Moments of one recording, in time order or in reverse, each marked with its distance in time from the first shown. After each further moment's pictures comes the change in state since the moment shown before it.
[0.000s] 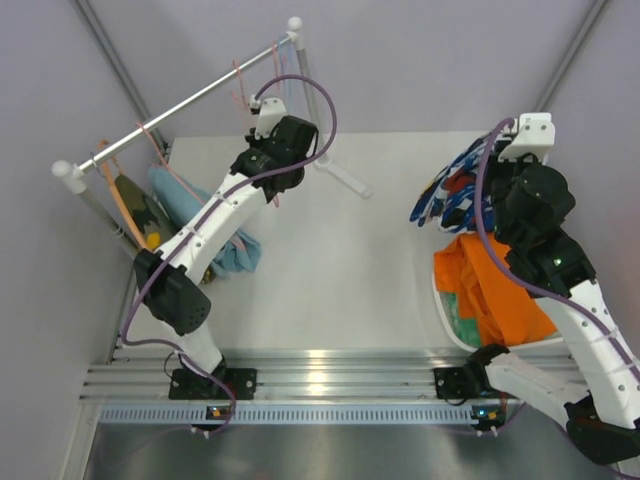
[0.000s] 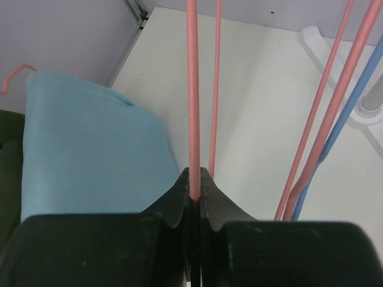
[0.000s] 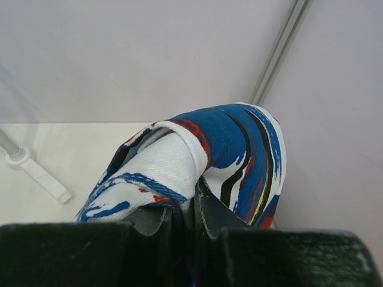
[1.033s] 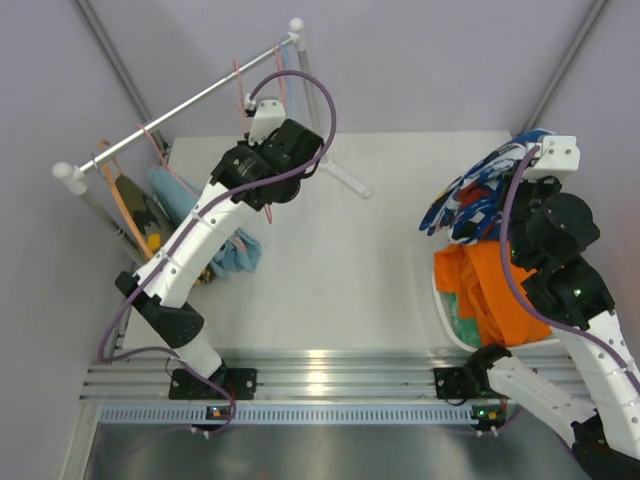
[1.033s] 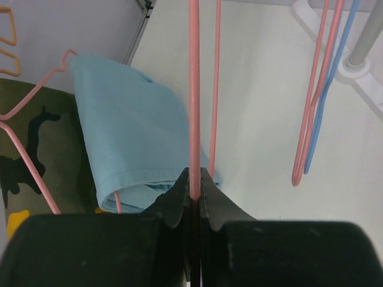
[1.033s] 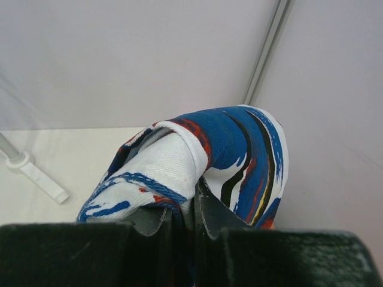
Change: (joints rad) left arm -0.164 -0.071 0.244 -0.477 -0.027 -0.132; right arm 0.000 -0.145 -0.068 -0.017 0.006 -0.011
